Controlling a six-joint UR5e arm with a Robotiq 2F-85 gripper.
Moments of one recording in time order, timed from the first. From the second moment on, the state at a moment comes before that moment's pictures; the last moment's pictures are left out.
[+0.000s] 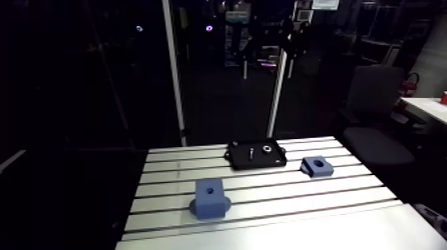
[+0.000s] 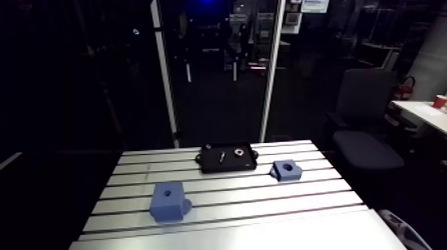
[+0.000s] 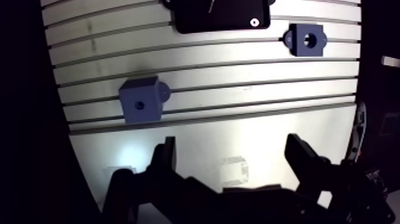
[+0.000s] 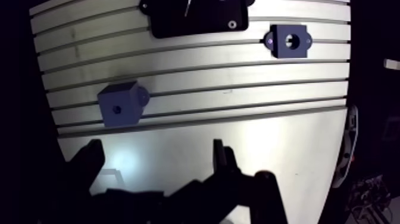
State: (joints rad) arm -0.15 -1.47 1.45 -1.51 -1.61 -1.63
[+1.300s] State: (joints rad) arm -0.11 -1.47 1.48 -1.55 -1.57 -1.69
